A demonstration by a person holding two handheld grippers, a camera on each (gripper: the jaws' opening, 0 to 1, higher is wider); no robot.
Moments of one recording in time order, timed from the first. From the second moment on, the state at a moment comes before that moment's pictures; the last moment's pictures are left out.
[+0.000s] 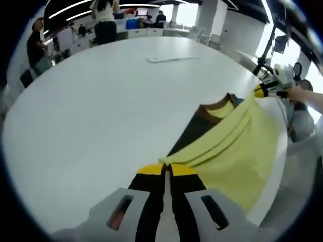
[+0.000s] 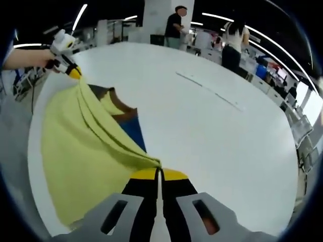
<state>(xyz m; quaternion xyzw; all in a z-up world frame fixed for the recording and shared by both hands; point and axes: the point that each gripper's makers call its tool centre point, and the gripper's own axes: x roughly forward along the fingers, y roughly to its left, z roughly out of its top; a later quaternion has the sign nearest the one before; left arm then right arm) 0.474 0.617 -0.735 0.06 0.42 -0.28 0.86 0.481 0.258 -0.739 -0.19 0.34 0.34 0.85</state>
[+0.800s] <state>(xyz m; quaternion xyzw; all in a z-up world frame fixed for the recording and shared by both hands) 0.493 0.618 -0.753 -0.04 0.51 -0.28 0.81 0.491 0.270 -0.741 -0.13 0.36 0.35 0.85</state>
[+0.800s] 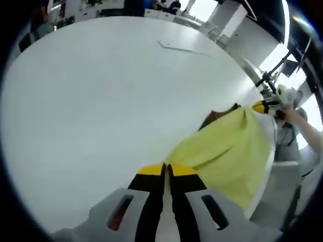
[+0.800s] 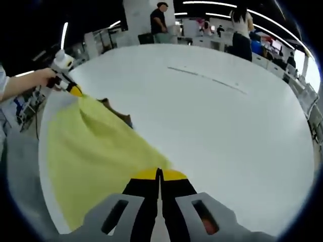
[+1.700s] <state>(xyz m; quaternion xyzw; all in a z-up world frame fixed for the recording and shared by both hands) 0.492 0.617 -0.756 -0.06 0.52 -0.28 0.80 0.480 0.404 -0.745 -0.30 0.31 0.63 0.65</state>
